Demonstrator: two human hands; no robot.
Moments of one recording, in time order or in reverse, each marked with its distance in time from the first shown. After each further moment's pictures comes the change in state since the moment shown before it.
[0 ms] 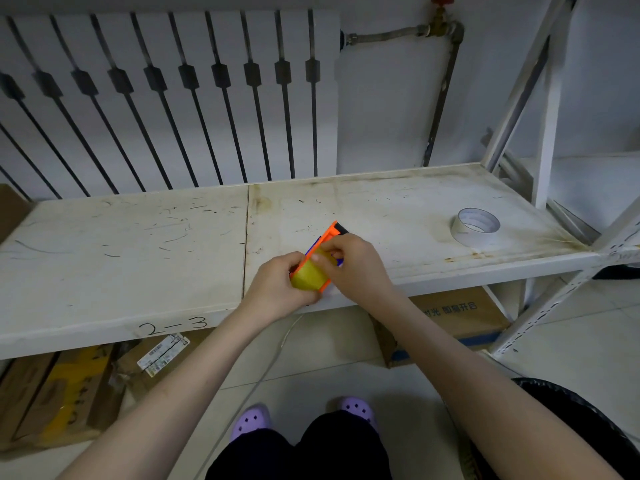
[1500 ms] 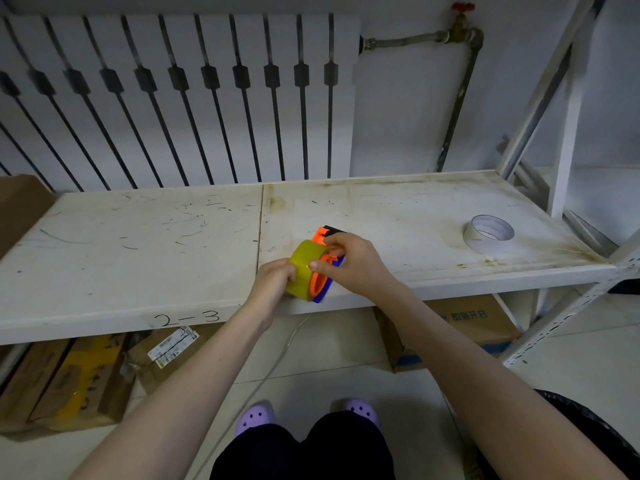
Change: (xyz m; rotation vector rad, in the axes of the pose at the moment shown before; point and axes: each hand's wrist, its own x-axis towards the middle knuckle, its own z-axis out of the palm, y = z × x) left_hand 0.004 -0.014 -0.002 -0.615 0.143 -0.386; right_hand 0.020 0.008 0.013 0.019 -0.147 -0.025
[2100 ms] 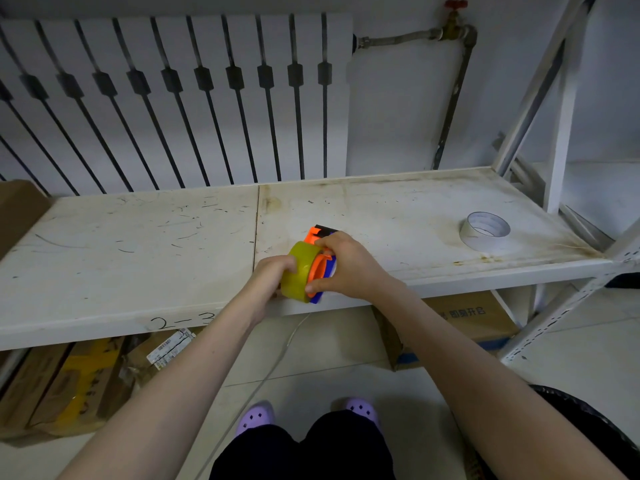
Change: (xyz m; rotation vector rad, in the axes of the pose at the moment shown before) left_hand 0.000 0.013 -0.002 0.073 -0.083 -0.092; right_hand -0.003 -0.001 -0.006 -0.184 -0.161 -0.085
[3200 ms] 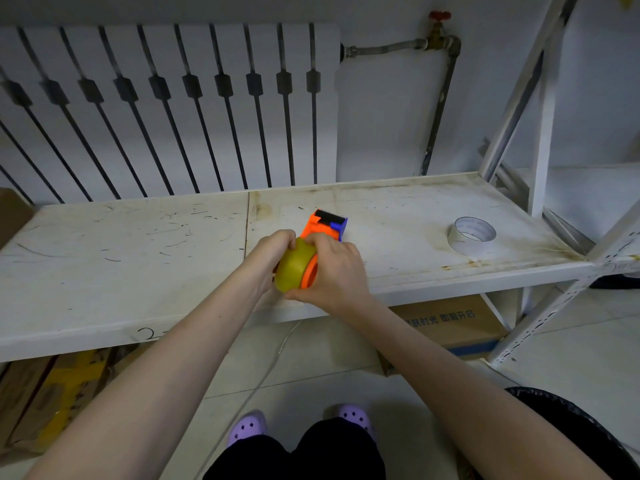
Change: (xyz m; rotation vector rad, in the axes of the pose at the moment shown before) left_hand 0.019 0.043 0.015 0.043 0.074 -0.116; right_hand -0.007 -0.012 0.019 -0.141 0.399 -0.060
